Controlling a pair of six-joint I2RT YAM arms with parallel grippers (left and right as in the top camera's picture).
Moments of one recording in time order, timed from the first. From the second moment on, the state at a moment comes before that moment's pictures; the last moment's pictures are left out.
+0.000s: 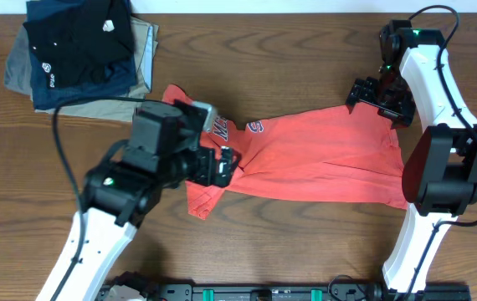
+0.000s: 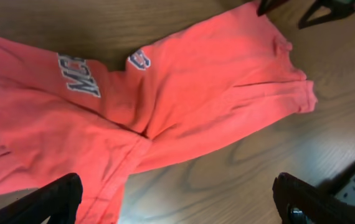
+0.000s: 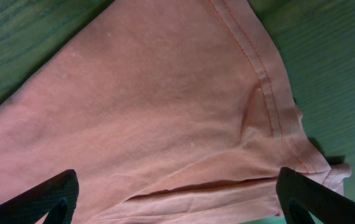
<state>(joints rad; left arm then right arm) -0.41 1.14 1.09 -0.82 0.32 -0.23 -0.02 2.18 1.88 -1.35 0.00 0.45</state>
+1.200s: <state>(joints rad) -0.59 1.70 1.09 -0.76 -0.03 -0.70 -0.02 2.18 1.88 -1.35 0.00 0.45</state>
